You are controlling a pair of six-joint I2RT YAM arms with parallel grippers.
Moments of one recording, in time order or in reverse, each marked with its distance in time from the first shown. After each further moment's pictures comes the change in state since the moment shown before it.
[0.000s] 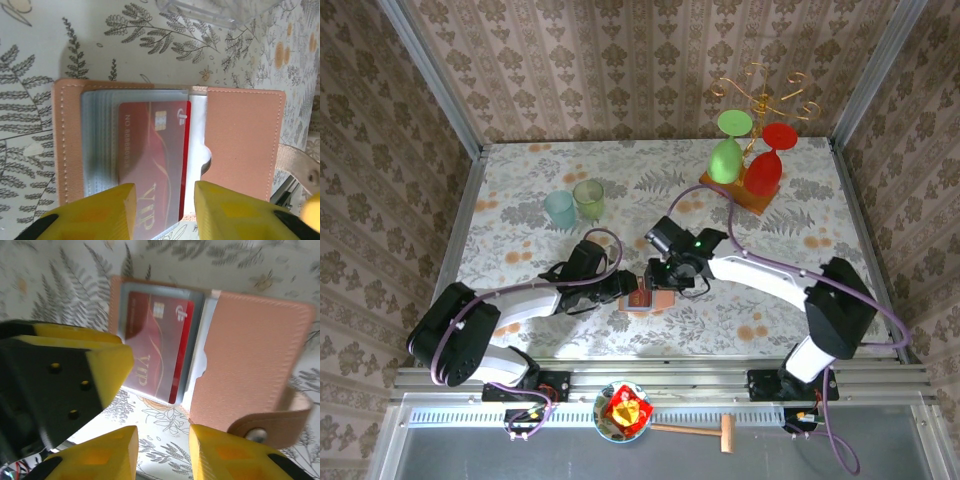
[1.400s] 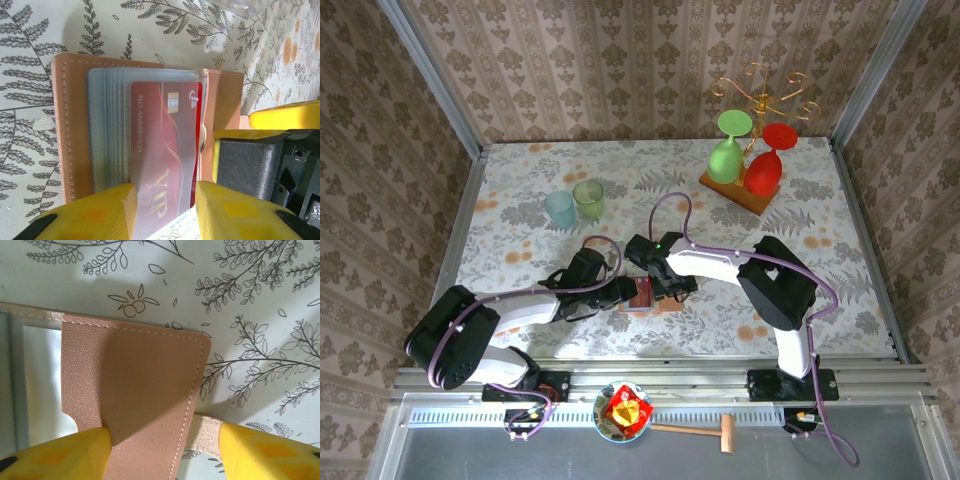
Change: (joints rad) left arm -0.027 -0.018 -0.065 0.061 -0.029 -0.046; right arm 0.031 0.314 0.149 -0.231 0.384 -0.098
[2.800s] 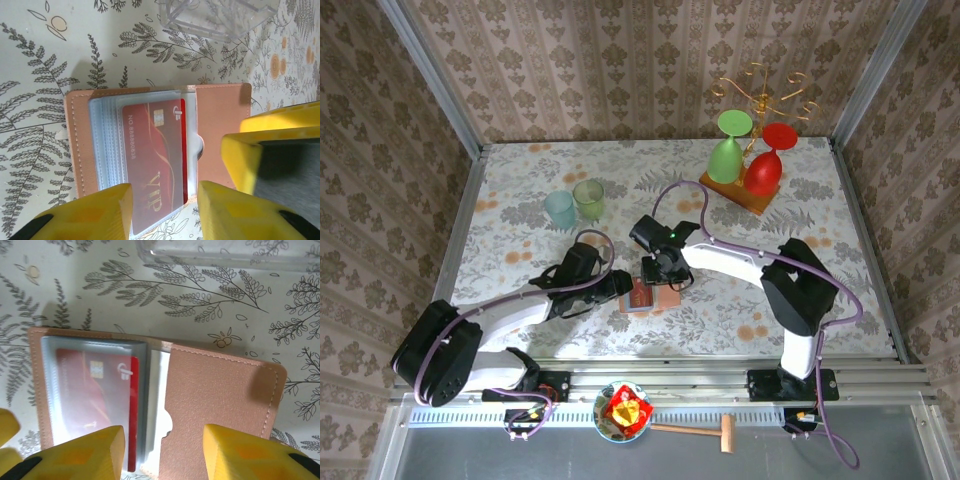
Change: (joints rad) left arm 0.022 -0.100 0.045 -0.134 -0.046 0.047; right arm -0.054 -0.105 -0.009 0.154 -0.224 0.013
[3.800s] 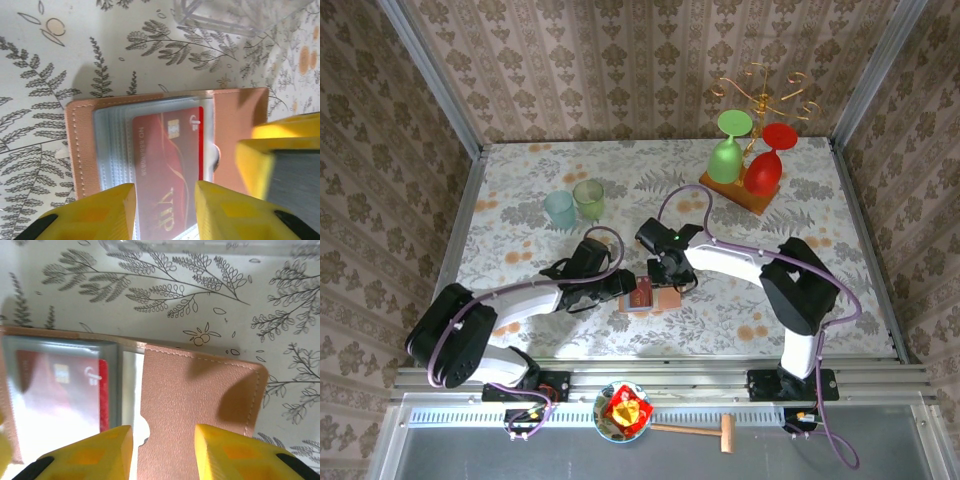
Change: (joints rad) left arm -0.014 0.115 0.078 -0.054 -0.029 0.048; right arm -0.019 -0.025 -0.056 0.034 -0.004 0.000
